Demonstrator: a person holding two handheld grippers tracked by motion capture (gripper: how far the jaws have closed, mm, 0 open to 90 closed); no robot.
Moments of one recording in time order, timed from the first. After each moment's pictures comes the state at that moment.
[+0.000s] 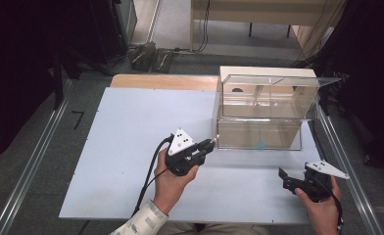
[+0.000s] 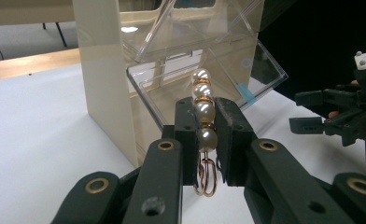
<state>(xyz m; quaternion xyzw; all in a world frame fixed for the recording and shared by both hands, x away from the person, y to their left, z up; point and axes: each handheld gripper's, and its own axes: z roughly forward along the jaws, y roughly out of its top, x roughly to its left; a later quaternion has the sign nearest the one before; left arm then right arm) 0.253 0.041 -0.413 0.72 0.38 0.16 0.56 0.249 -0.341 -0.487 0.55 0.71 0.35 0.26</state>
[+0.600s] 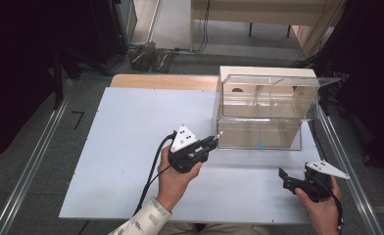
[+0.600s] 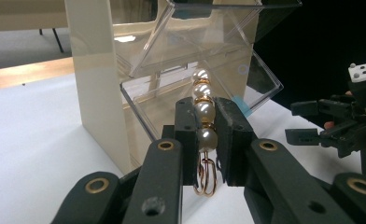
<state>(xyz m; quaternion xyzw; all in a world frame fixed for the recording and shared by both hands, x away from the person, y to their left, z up) 0.259 0.036 -0.407 0.72 0.37 0.16 0.57 0.250 -0.341 -0.487 0.55 0.71 0.35 0.26</state>
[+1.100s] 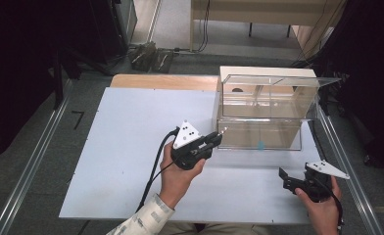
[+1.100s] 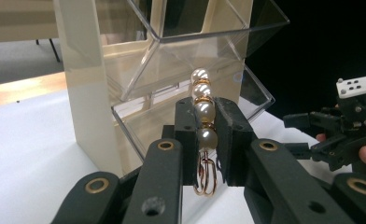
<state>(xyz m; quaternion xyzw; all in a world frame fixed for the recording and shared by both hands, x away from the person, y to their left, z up) 0.261 0.030 -0.394 0.71 0.36 0.16 0.58 0.249 -0.342 -0.487 0.55 0.71 0.36 0.26</state>
